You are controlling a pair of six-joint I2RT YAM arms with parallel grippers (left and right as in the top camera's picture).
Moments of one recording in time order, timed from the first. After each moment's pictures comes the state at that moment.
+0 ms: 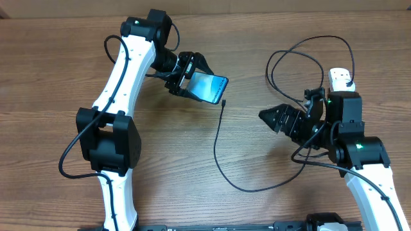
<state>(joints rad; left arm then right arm) -0.22 2.19 2.07 -1.44 0.82 -1.26 0.05 1.08 0.87 -0.71 -0.62 0.56</state>
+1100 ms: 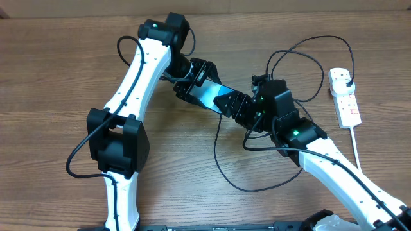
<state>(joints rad) -0.31 2.19 2.07 -1.44 0.69 -1.26 0.48 1.36 0.87 -0.15 -0.36 0.98</state>
